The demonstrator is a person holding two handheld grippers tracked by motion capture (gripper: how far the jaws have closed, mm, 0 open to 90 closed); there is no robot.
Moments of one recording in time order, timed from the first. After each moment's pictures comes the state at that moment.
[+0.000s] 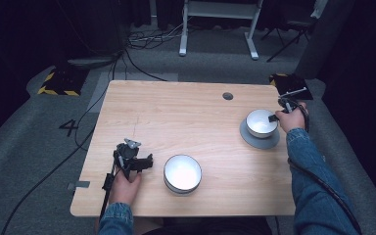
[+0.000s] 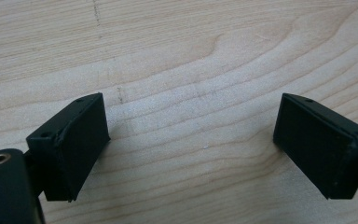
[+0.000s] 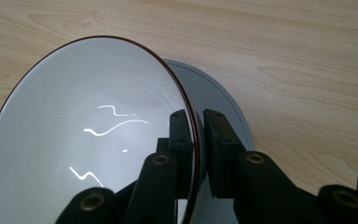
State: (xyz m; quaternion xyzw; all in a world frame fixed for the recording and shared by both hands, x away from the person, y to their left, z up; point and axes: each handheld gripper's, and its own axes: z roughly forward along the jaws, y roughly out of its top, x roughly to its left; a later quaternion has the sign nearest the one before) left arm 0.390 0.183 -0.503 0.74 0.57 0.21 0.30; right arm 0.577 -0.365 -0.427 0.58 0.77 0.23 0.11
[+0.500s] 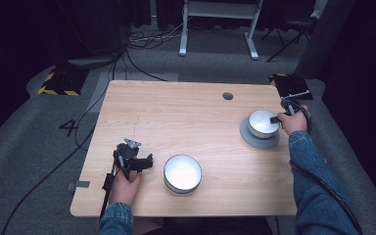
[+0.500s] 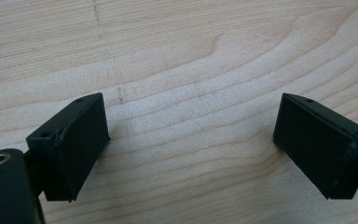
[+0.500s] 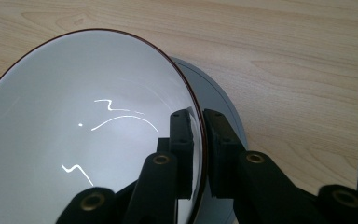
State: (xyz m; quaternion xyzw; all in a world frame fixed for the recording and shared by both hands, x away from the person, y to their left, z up) left arm 0.391 0.183 -0.503 0.73 0.57 0.21 0.30; right arm 0.574 -0.377 -0.436 0.58 0.77 0.25 0.11
